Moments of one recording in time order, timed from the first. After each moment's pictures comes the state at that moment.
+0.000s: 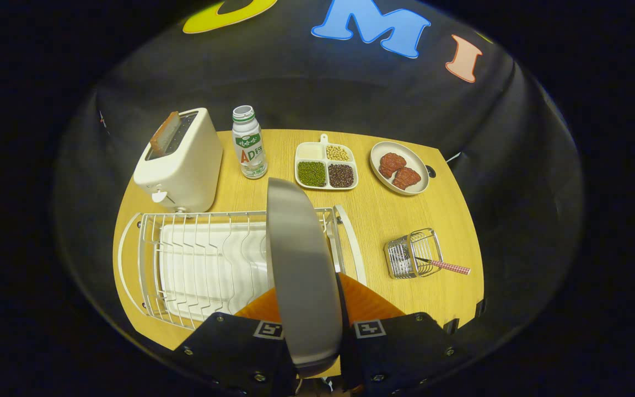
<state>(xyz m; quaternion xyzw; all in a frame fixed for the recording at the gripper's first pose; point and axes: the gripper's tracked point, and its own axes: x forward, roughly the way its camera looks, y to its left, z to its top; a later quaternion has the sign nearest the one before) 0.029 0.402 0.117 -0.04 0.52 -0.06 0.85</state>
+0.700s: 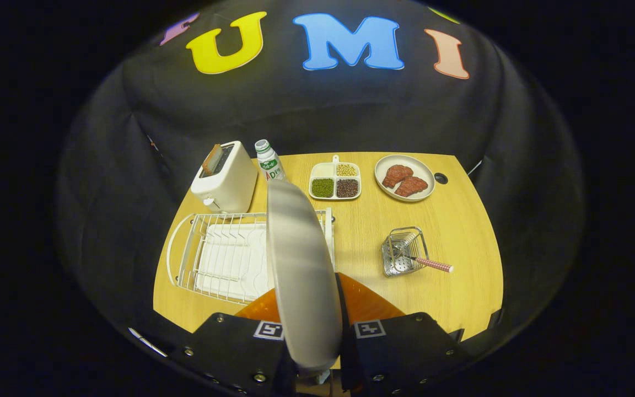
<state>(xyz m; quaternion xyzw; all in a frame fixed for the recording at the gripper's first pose) -0.042 0.319 0.175 0.05 0.44 0.08 0.89</state>
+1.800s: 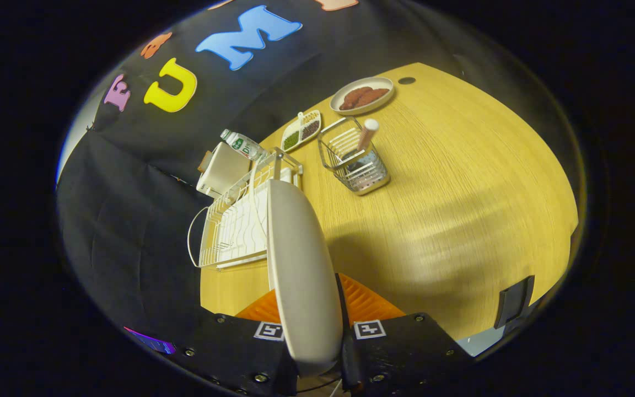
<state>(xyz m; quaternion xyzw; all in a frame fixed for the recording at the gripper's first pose) -0.151 0.209 0.001 0.30 0.48 0.14 0.82</state>
